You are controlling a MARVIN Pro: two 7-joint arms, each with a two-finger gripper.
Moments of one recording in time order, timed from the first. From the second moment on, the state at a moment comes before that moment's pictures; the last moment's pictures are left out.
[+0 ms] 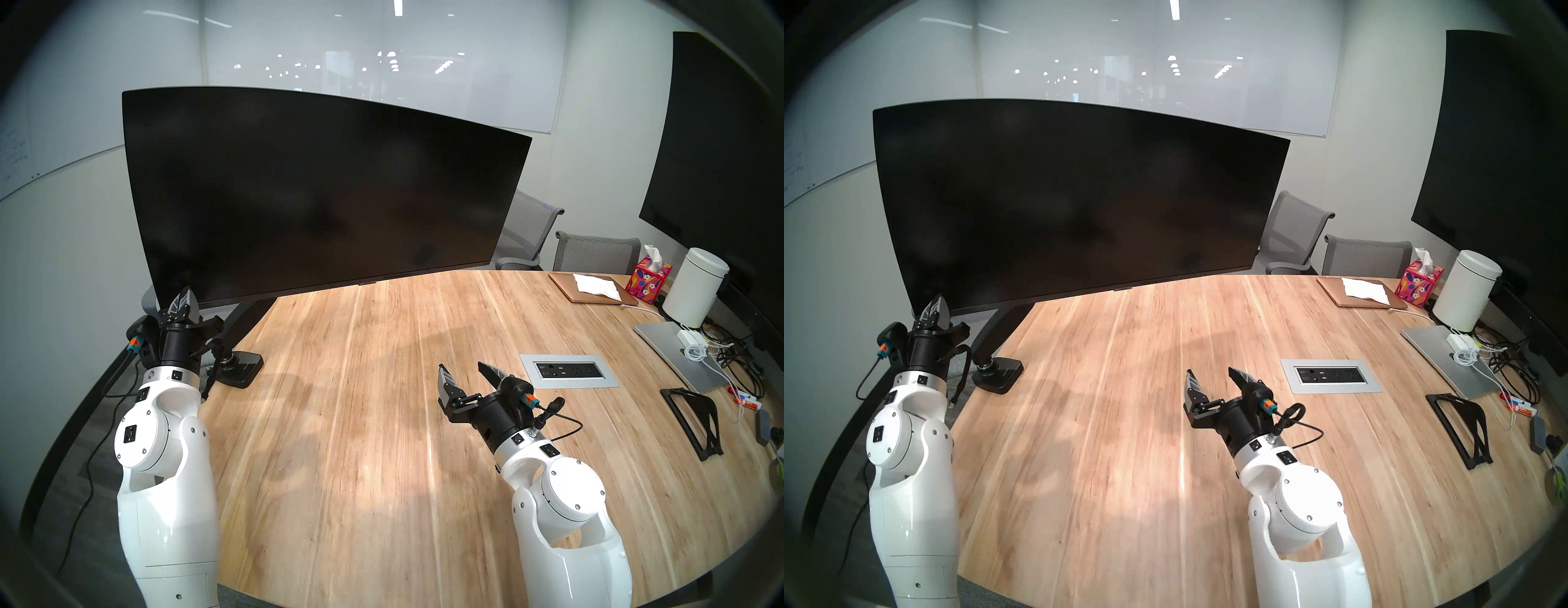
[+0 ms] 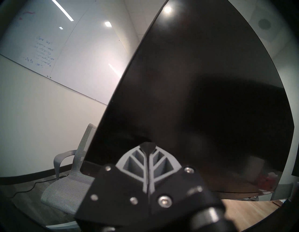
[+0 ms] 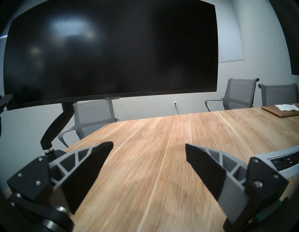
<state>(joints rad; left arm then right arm) 1.72 -1.61 -1.94 -2.01 -0.35 0.00 -0.10 -1.97 -1.58 1.53 -2.05 0.11 0.13 0.27</state>
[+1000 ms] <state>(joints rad) 1.64 -1.58 -1.94 -1.94 -0.32 0.02 -0.08 -1.97 -1.58 1.53 -2.05 0.11 0.13 0.27</state>
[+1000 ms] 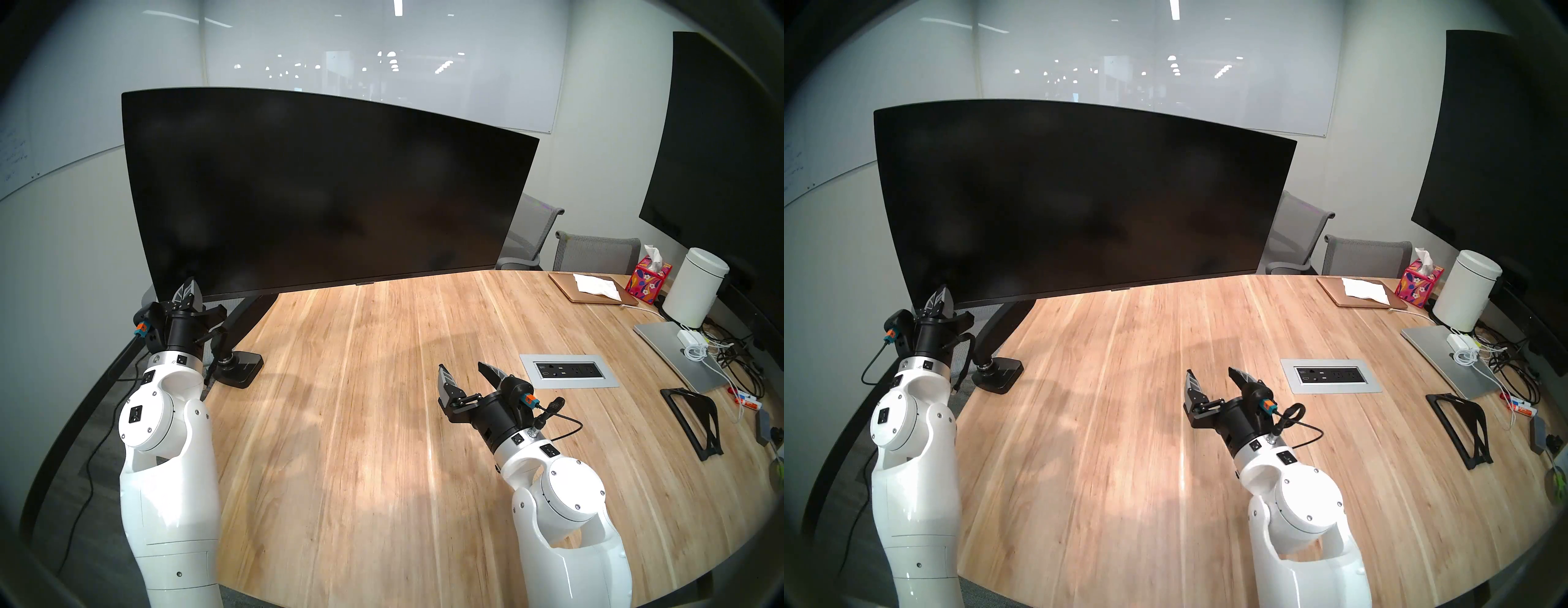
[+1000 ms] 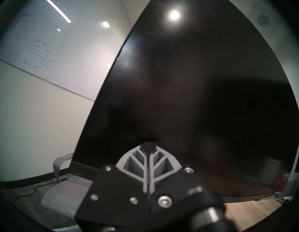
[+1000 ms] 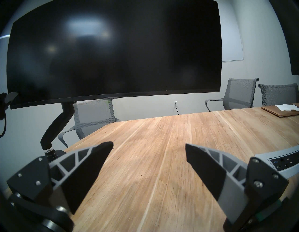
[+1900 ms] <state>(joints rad) 1.54 -1.55 -1.97 -1.83 -0.28 0.04 -0.05 -1.97 -1.58 1.53 -2.05 0.11 0.13 0.27</state>
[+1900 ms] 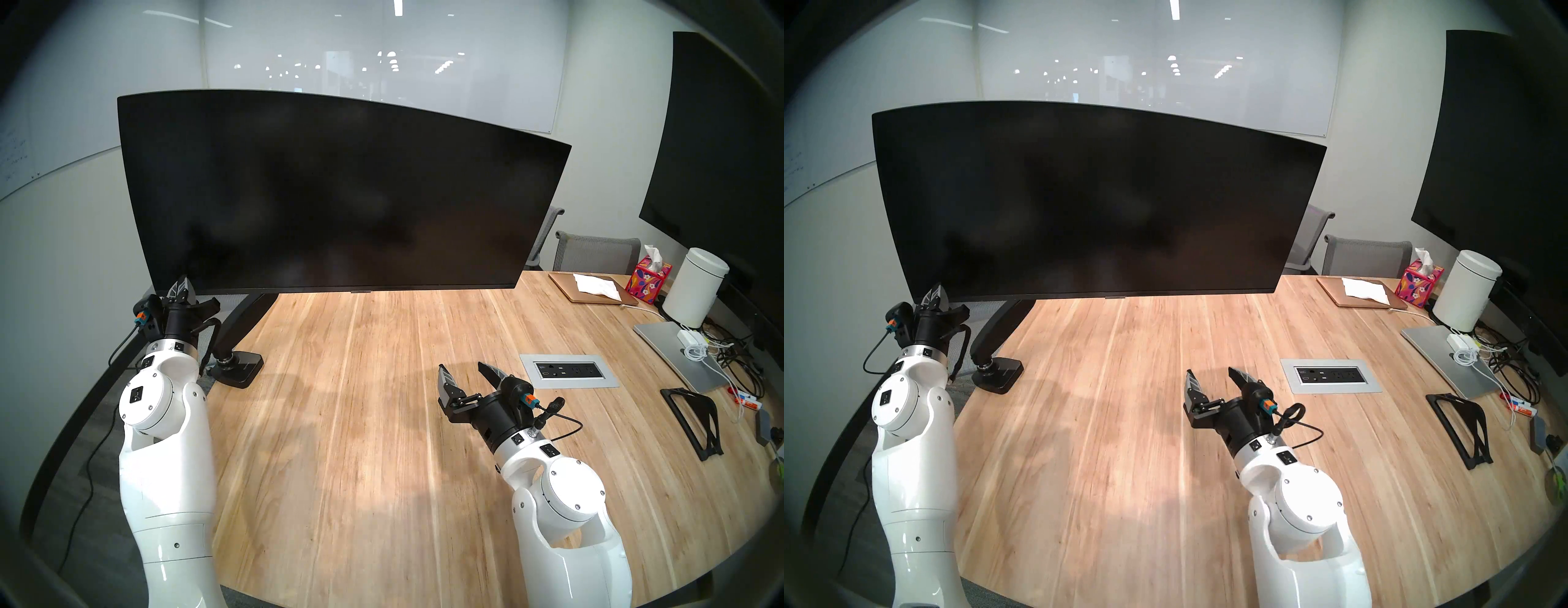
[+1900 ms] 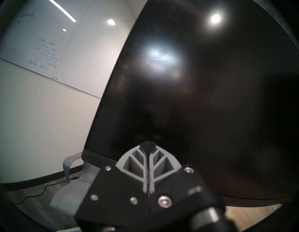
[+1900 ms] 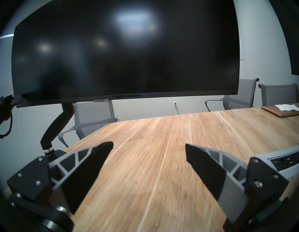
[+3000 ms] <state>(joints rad) 1.46 -1.51 -2.01 -1.73 -0.28 0.04 -0.05 -1.97 -1.58 1.53 -2.05 0.11 0.13 0.27</state>
